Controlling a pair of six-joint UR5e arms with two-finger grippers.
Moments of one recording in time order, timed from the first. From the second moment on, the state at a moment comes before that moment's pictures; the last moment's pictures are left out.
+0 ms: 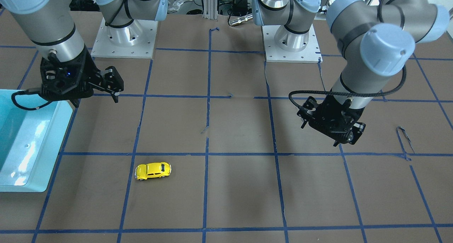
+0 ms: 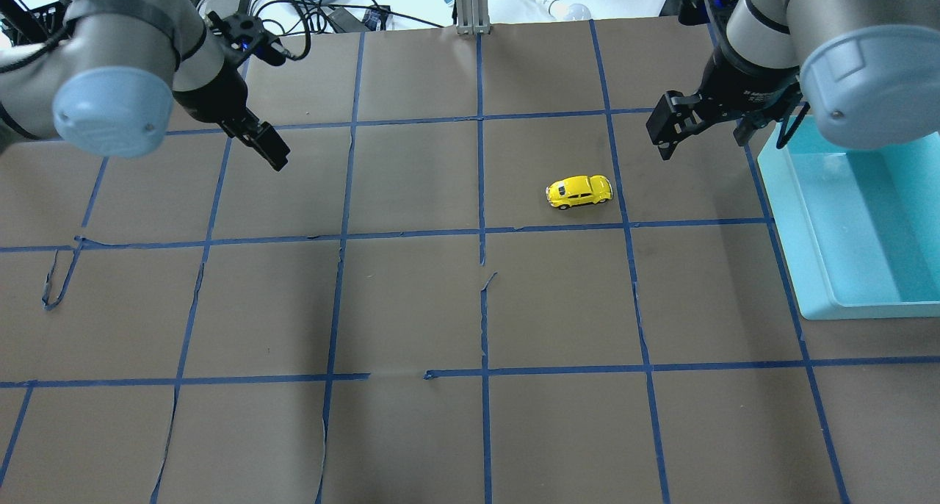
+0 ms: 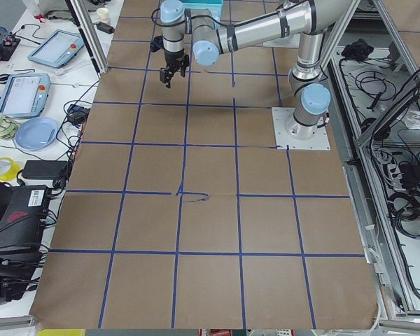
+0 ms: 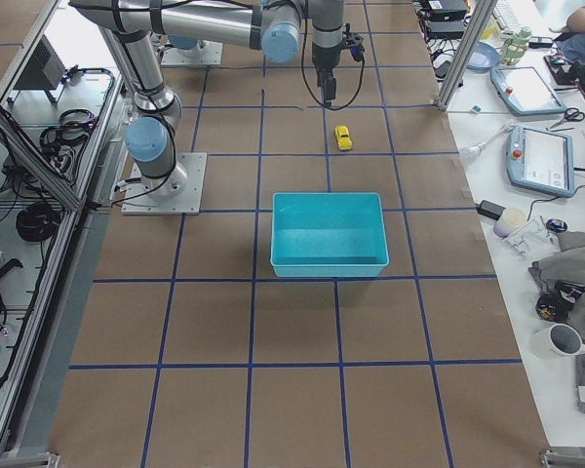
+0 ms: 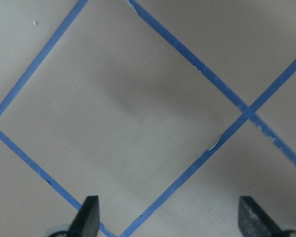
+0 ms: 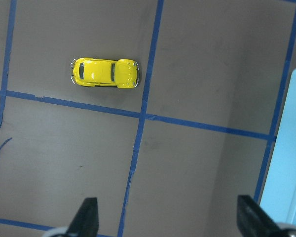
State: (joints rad) left arm -1.49 -1.76 -1.57 -1.35 1.57 0.63; right arm 1.52 -1.52 1.68 -1.80 -1.58 -0.32
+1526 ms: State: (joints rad) left arm -1.51 -1.58 -1.47 -1.58 1.54 -0.02; right arm 1.68 -1.07 1.68 -2.23 -1.54 -1.54
